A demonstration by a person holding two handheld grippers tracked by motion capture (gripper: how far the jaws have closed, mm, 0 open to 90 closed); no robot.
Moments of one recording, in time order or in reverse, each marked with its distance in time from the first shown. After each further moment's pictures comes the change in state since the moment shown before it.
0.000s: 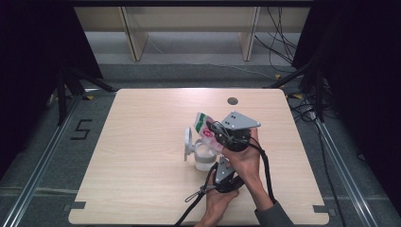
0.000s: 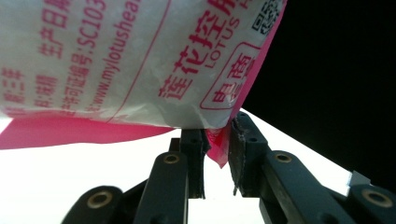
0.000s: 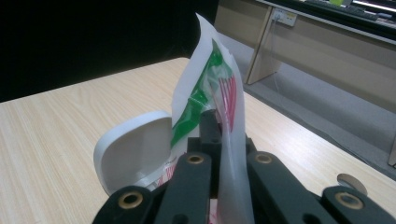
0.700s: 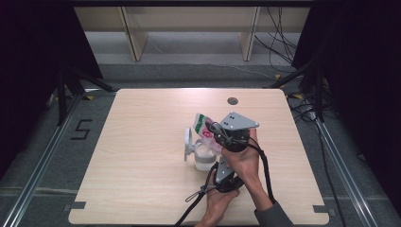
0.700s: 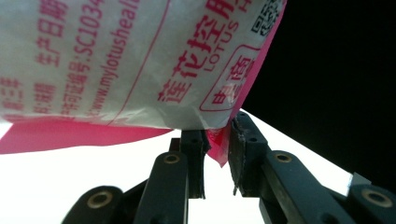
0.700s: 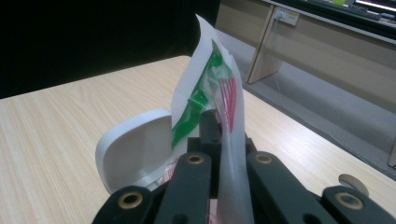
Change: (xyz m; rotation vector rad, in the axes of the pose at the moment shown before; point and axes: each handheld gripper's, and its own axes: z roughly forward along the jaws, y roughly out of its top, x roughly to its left) left arm 0.005 0.001 -0.002 0.063 0.005 0.080; right arm 0.002 0.000 0.002 0.008 0.003 -0.009
